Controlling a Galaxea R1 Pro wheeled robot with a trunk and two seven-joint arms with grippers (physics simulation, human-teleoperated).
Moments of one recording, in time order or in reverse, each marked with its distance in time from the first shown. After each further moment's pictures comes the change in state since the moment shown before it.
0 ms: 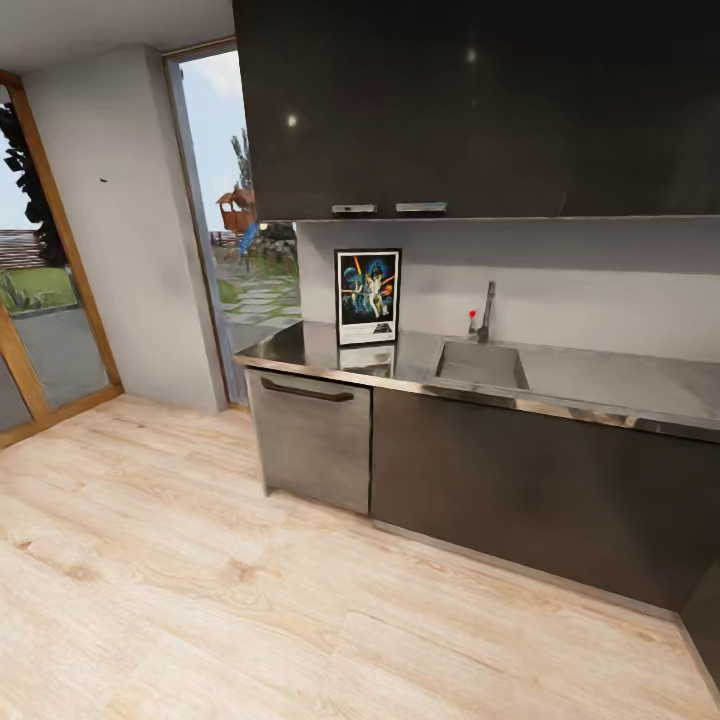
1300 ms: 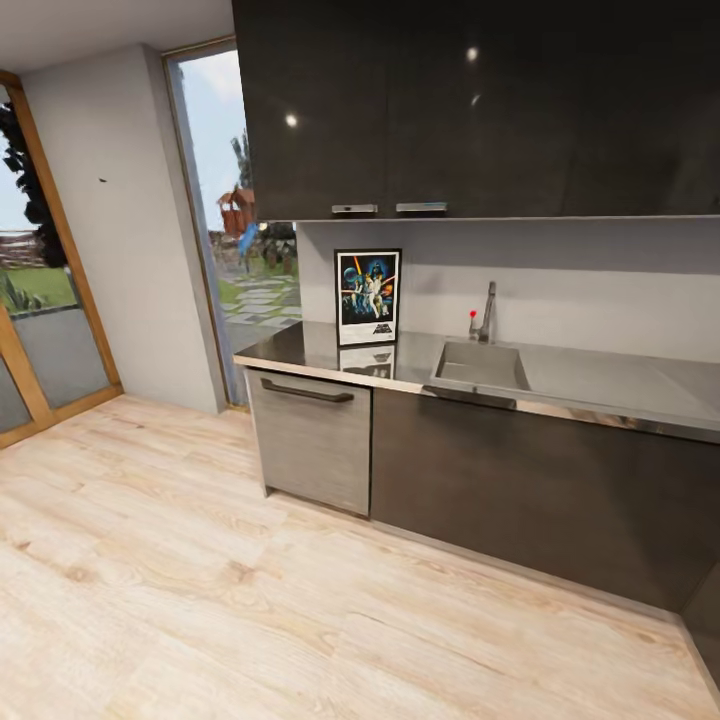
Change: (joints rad) left arm 0.052 -0.044 0.006 -0.812 -0.027 -0.012 0.000; right arm -0.089 -0.030 -0.003 -0.472 -0.009 -0.228 -0.002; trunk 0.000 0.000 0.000
